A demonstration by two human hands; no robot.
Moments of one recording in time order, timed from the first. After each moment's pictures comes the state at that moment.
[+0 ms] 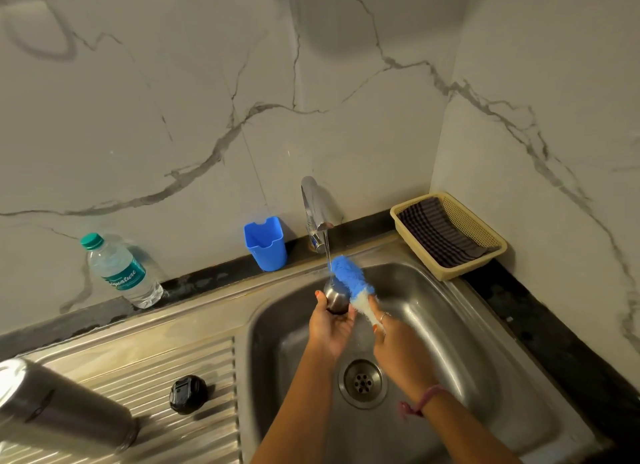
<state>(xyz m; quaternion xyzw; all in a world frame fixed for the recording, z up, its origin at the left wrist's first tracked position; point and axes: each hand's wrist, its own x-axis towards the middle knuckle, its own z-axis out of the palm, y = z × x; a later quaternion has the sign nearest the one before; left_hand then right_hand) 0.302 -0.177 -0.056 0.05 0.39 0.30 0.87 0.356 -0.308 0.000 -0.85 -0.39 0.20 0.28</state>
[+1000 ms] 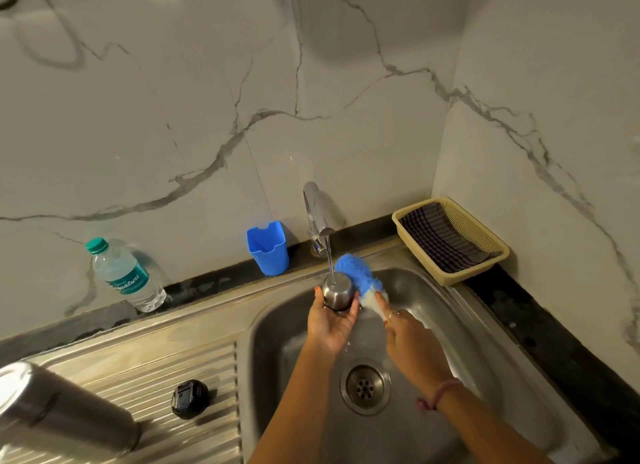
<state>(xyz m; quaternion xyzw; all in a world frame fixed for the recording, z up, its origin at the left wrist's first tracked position) 0.302 -0.167 -0.043 -0.01 0.34 0.29 0.89 0.384 -0.307 -0.023 -0.85 -0.44 0.12 0.26</state>
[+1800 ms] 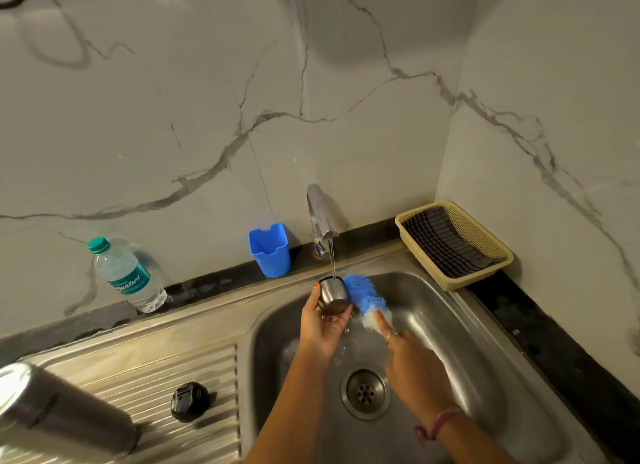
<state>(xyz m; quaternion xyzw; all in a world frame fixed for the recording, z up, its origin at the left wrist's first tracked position) 0.288 -0.165 -0.035 0.07 0.37 0.32 0.87 0.366 -0.318 -0.017 -0.87 -0.43 0.13 0.18</state>
